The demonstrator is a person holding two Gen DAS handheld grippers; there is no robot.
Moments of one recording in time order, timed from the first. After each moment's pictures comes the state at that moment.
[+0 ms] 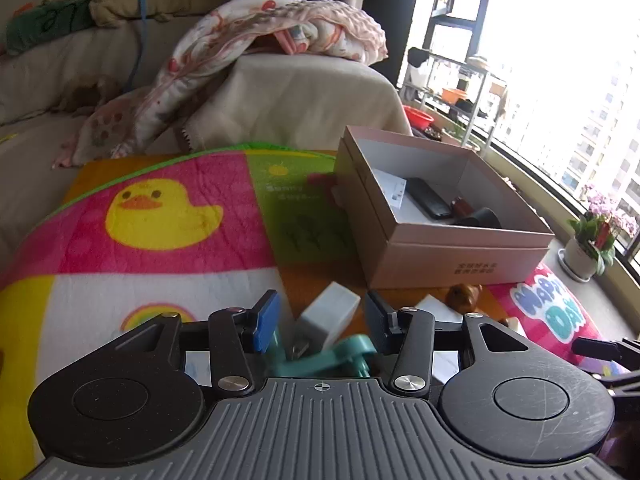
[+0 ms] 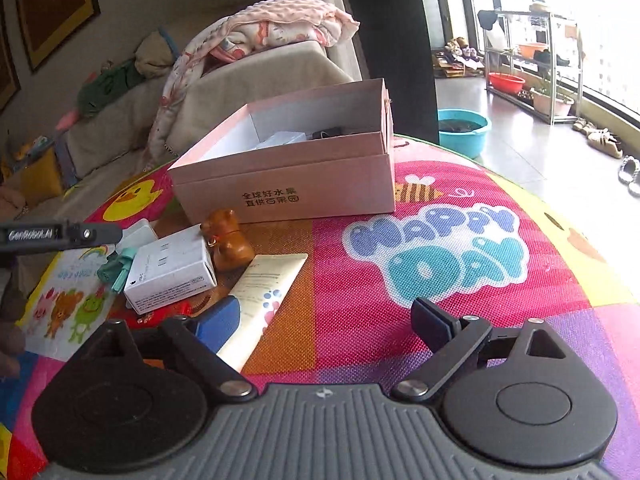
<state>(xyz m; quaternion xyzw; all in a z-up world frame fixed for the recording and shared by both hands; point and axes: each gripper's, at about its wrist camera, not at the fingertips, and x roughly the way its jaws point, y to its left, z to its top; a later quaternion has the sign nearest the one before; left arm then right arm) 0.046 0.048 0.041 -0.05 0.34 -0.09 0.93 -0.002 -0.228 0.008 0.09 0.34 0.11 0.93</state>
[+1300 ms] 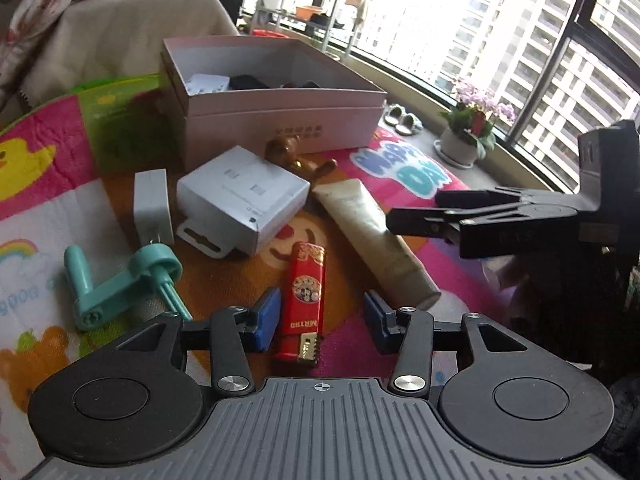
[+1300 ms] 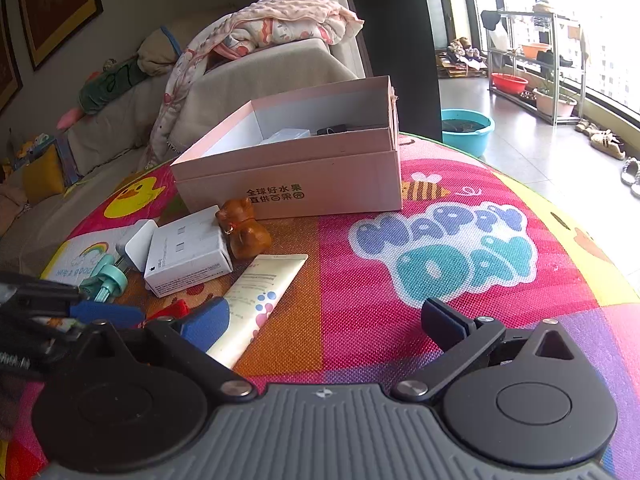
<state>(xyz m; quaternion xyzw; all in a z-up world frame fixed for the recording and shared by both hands) -0.011 -0.002 0.015 0.01 0.42 -0.31 0.85 0.001 -0.223 0.006 0.08 0.35 0.11 0.93</state>
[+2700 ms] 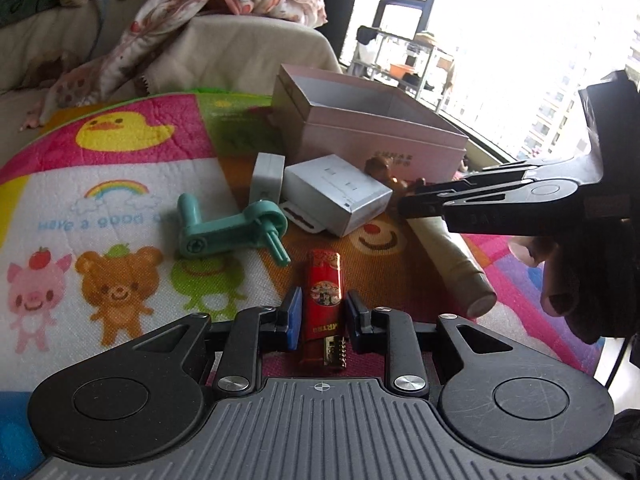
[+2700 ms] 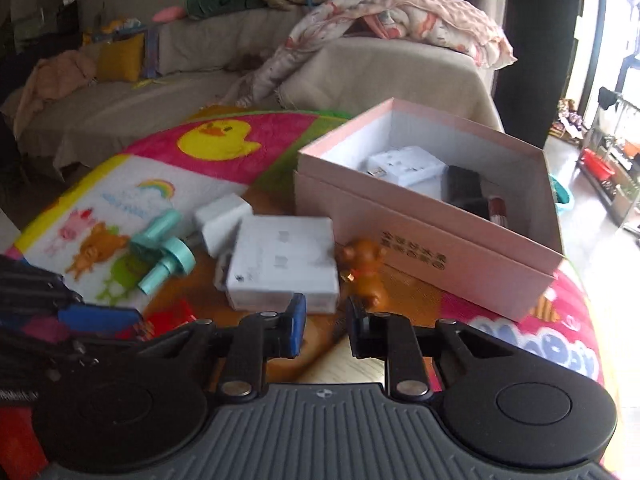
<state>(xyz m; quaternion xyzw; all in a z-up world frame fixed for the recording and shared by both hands) -0.053 0.036 0.005 -0.05 0.36 -0.17 0.92 0.038 -0.141 0.028 -0.11 0.35 0.22 0.90</state>
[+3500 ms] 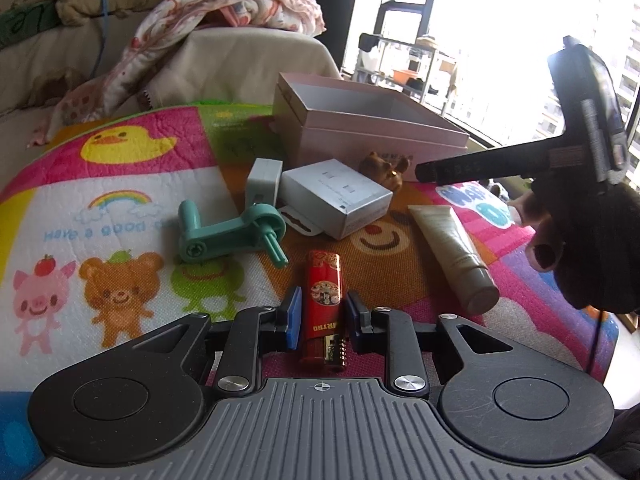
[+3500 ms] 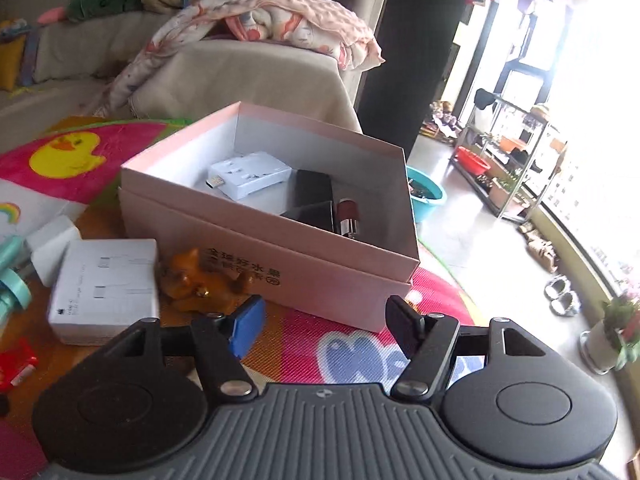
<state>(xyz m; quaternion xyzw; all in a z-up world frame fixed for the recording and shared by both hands) -0.063 0.027 0.003 -0.03 0.34 -0.16 0.93 0.063 -0.165 0.030 -0.10 0.32 0.06 0.94</state>
